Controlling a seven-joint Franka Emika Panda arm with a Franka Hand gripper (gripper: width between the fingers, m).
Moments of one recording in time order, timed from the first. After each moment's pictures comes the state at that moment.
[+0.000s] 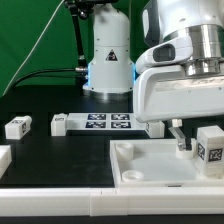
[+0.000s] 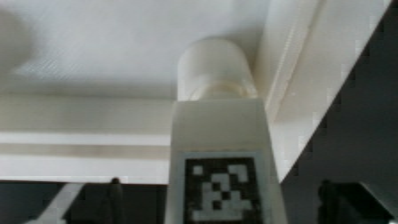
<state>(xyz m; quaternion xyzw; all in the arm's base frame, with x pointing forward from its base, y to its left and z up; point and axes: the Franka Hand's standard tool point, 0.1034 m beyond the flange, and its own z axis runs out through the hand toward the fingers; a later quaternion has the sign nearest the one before) 0.610 0.117 0.070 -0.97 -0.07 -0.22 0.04</state>
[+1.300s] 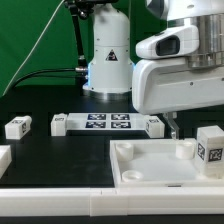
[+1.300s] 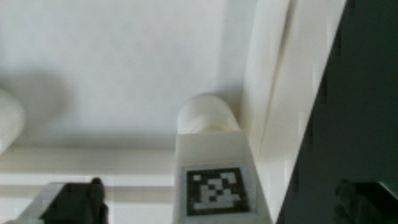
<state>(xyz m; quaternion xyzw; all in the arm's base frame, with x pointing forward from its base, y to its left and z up) 0.600 0.115 0.085 -1.00 -0.08 -0.01 0.05</state>
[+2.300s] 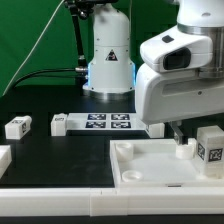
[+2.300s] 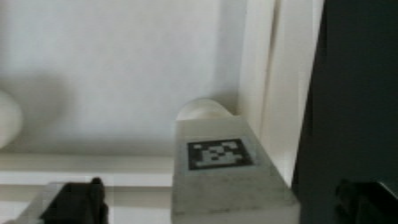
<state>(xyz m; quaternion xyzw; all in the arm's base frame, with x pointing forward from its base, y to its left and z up) 0.618 0.116 0.083 -0.99 -0.07 0.06 0.06</state>
